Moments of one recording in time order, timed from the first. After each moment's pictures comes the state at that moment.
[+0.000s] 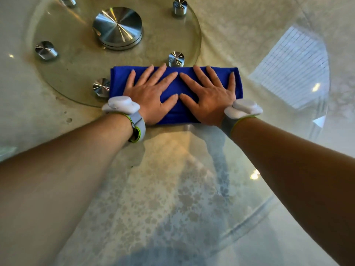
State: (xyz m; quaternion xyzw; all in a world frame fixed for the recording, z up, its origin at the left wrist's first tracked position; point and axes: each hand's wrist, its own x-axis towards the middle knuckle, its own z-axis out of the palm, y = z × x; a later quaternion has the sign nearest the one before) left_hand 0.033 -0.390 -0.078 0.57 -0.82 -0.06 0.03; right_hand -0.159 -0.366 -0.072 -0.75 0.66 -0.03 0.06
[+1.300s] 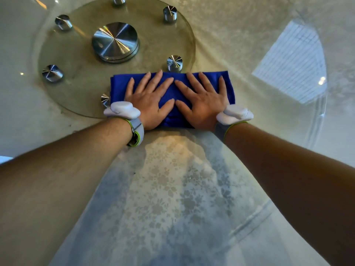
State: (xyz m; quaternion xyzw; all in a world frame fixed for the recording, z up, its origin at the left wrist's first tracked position) left_hand 0.031 -0.395 -0.074 0.56 -0.83 -0.06 0.02; right_hand -0.154 -0.363 -0.075 -0.75 0.66 -0.05 0.06
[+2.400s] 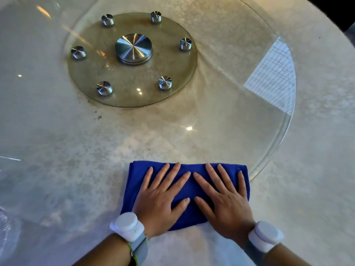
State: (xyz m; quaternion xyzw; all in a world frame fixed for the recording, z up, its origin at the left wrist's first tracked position) left_hand 0.068 -0.109 -0.053 0.49 -0.85 -0.18 -0.02; right_hand -0.140 -0.070 -0.044 -0.73 0.66 0.02 0.18
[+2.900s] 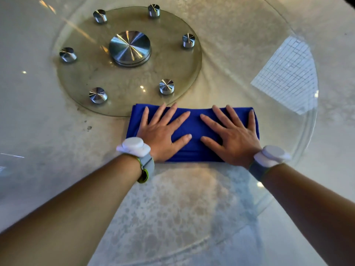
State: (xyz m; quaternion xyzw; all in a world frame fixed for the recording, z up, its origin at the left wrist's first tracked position) left_hand 0.035 -0.310 -0.067 0.54 -0.83 -0.11 -0.01; right_hand -0.195 -0.269 -0.056 -0.75 0.65 0.01 0.09
